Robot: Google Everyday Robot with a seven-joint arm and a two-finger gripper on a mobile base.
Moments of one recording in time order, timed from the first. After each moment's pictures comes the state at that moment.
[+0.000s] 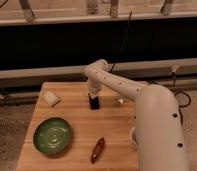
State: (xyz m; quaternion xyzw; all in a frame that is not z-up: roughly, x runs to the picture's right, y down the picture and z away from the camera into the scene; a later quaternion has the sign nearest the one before) arm -0.018 0.050 0.939 -0.27 -0.14 -0.24 0.92
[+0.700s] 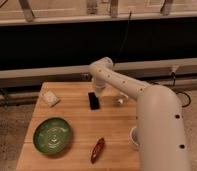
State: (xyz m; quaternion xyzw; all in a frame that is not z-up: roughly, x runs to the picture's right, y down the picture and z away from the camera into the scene) arm 0.013 0.042 0.942 -0.28 -0.11 -0.22 0.93
